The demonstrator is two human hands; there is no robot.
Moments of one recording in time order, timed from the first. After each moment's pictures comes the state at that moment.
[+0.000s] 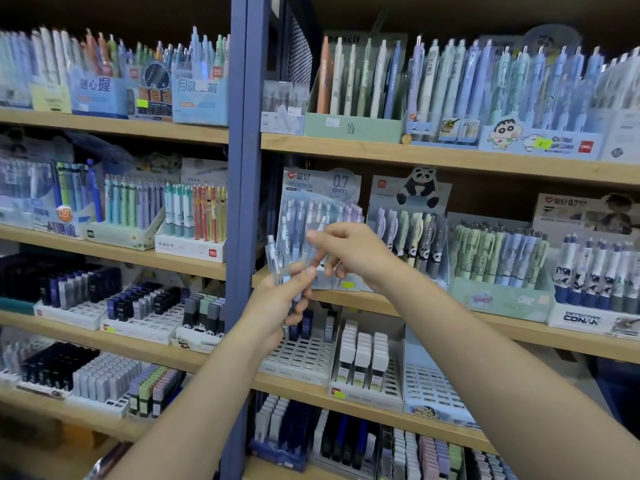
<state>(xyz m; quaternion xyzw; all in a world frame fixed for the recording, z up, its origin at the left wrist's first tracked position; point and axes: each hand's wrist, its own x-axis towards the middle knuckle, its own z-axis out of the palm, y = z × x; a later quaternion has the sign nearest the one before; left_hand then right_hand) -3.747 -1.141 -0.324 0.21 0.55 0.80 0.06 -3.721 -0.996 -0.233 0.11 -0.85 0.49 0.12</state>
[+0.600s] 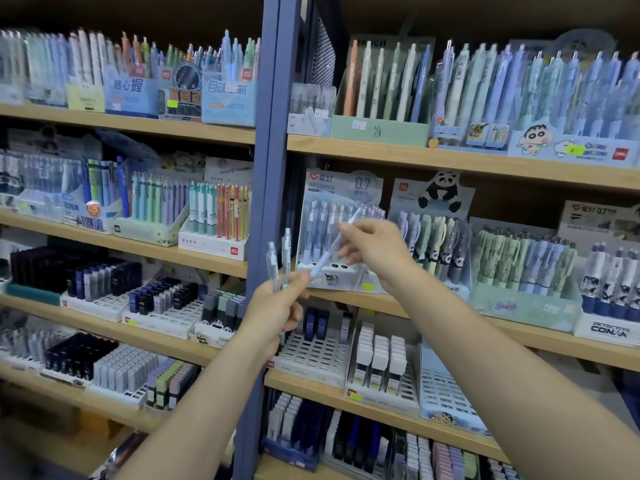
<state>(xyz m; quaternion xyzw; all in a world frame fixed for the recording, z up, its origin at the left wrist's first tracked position) -3.750 -1.169 -0.337 0.12 0.58 0.81 0.00 -3.735 -1.007 -0.237 0.05 -0.79 0.57 0.22</state>
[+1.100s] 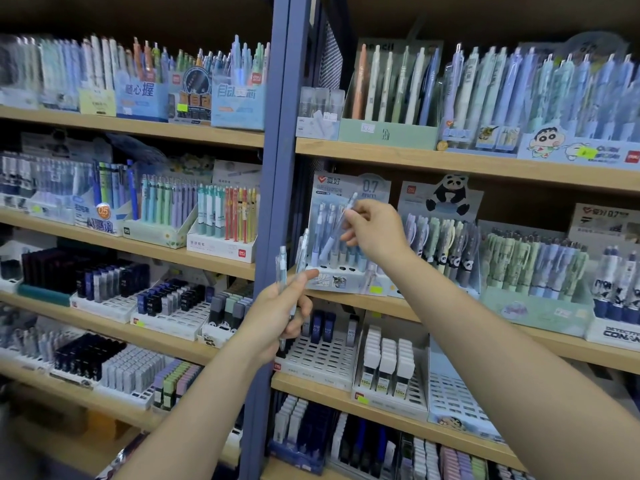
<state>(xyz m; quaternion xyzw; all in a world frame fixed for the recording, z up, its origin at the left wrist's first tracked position) -3.745 -1.188 -0.337 0.22 0.59 0.78 0.05 -3.755 -1.020 -0.217 0.06 -0.84 0.42 0.33</state>
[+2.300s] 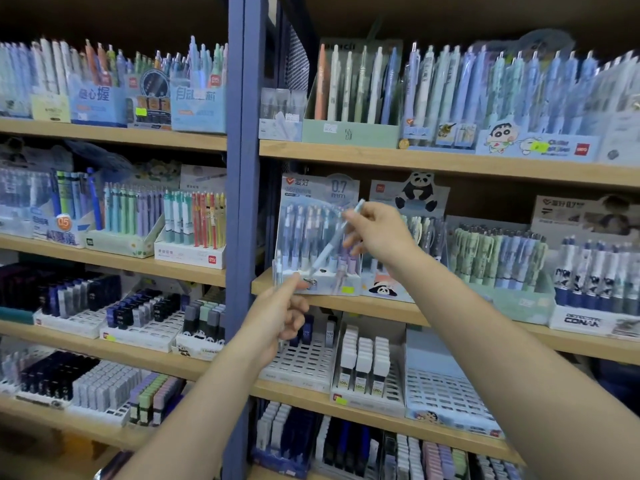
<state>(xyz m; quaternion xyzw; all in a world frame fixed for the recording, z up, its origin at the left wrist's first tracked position) -3.746 -1.144 -0.328 0.13 0.59 0.79 0.07 -3.726 -0.973 -0.210 0.05 -0.82 0.51 0.26</state>
